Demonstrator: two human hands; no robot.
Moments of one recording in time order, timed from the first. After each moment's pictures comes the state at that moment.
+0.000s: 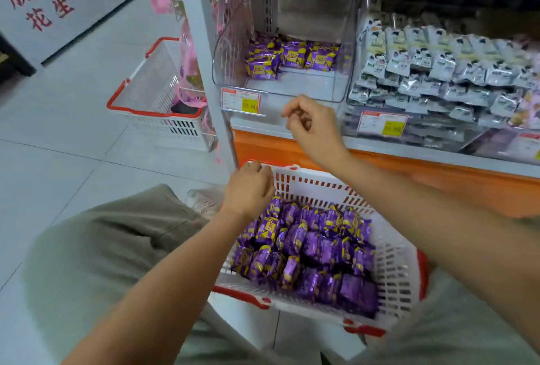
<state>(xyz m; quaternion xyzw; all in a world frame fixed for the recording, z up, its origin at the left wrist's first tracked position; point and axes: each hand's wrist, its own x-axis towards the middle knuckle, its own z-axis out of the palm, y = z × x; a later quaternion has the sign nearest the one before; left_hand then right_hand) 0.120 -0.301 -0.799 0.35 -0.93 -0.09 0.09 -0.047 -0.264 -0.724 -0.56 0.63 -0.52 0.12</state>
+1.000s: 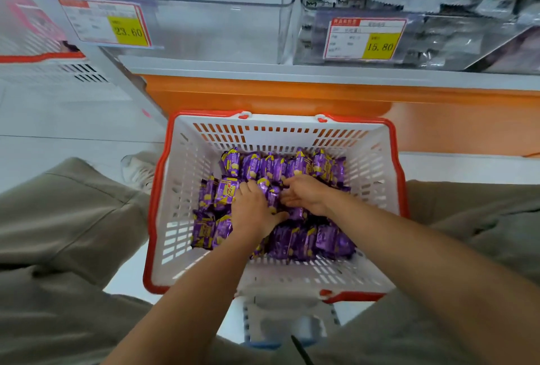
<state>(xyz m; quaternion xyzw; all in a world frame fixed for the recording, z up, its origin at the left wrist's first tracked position) 0.065 -0.211 -0.954 0.44 -0.85 -0.23 -0.16 -0.066 -0.166 -0.936 -0.01 0.71 -0.31 0.63</state>
